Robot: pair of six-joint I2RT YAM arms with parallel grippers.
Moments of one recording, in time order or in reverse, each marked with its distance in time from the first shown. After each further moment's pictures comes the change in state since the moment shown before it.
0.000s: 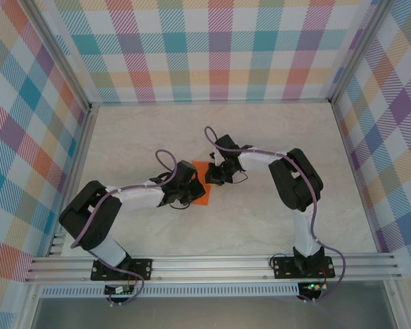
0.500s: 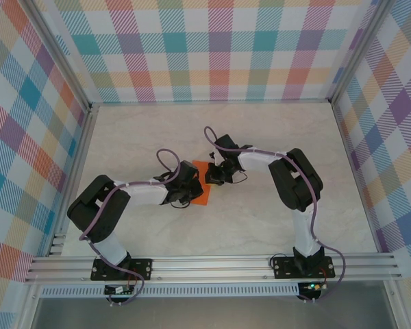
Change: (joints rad) left arm 0.016 0.082 0.021 0.010 -0.081 -0.001; right arm 0.001 0.001 0.006 -0.008 0.007 -0.004
